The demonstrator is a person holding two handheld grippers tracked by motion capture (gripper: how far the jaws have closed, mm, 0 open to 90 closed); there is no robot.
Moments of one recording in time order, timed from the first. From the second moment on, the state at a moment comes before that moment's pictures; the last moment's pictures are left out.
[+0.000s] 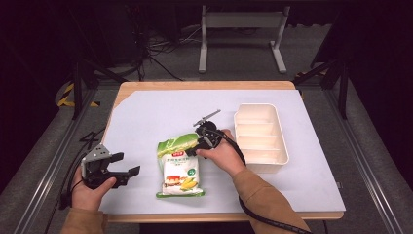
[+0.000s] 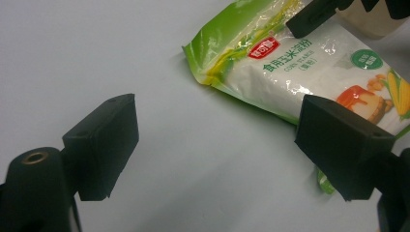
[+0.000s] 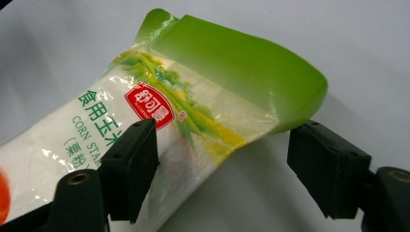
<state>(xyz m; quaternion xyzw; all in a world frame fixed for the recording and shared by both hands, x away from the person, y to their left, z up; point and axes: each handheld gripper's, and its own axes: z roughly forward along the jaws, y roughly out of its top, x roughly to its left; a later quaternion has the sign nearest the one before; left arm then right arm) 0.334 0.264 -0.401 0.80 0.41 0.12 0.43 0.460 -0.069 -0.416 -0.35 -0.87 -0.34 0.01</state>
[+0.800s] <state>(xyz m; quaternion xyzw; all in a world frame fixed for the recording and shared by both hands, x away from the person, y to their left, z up) 0.335 0.265 -0.401 0.79 0.41 0.12 0.43 0.437 -0.049 -0.382 -0.27 -0.90 -0.35 0.00</state>
